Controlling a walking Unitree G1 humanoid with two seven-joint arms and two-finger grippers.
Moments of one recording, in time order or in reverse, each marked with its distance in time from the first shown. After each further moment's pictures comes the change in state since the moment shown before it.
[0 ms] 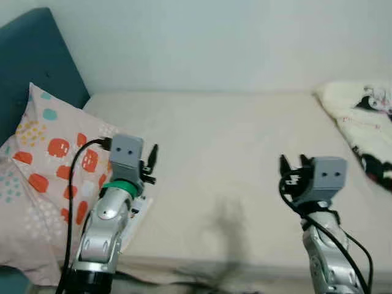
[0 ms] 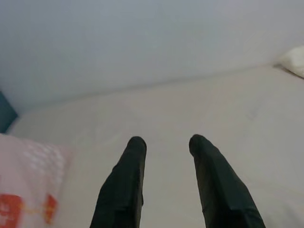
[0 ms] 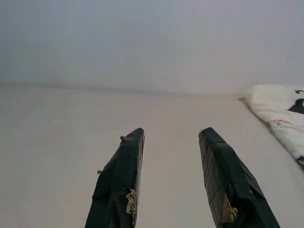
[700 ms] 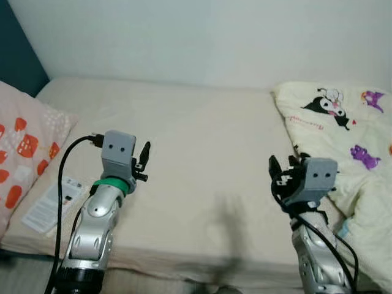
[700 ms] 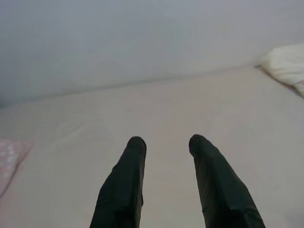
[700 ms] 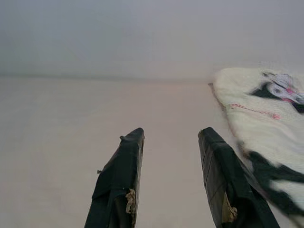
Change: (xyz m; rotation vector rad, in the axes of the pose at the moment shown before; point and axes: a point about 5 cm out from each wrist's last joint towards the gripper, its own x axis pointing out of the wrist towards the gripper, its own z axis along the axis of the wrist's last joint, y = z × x) left arm -0.001 0.001 -0.003 -0.010 0.013 0.007; right arm -0.006 -0.001 -0.006 0.021 0.036 -0.004
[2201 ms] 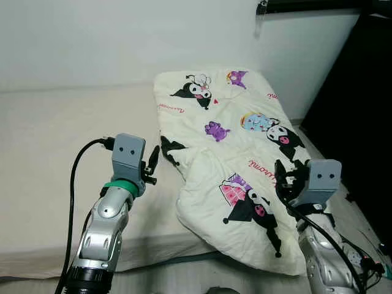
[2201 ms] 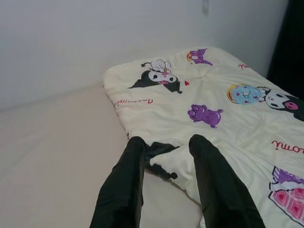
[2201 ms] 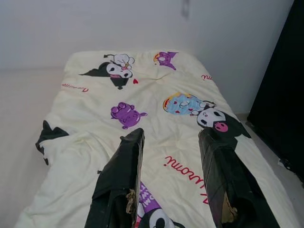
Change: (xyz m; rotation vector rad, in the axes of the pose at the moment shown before) left arm 0.004 -0.010 -0.001 -0.002 0.011 -0.035; right arm -0.004 -0.005 -0.006 -0.010 0.048 -0.023
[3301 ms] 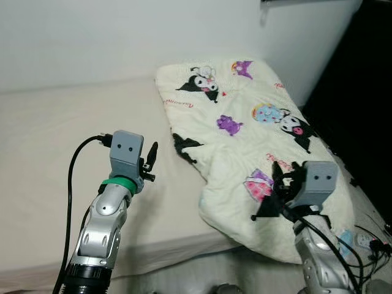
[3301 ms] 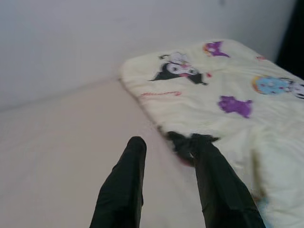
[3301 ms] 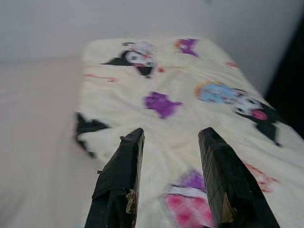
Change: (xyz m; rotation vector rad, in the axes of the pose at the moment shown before) left arm 0.000 0.007 0.003 0.014 -0.015 0.017; right arm 0.001 0.013 -0.002 0.020 0.003 0.040
